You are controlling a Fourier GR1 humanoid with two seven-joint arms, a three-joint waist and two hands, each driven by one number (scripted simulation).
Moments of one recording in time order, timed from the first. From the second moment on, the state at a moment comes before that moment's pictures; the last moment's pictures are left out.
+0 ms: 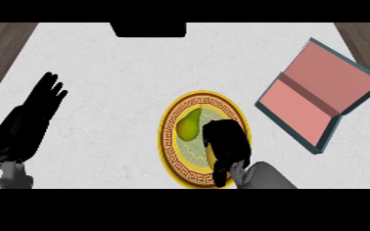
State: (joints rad) left arm -0.03 0.30 0.13 -1.65 0.30 -0.02 0.28; right arm -0.33 -0.18 0.72 -1.48 0.82 0.24 0.70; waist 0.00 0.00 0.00
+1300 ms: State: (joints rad) left arm -0.03 0.27 0.14 -1.64 0.26 -0.04 0.26; right arm -0.53 -0.18 0.38 -2.22 1.02 0.50 0.90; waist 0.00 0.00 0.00
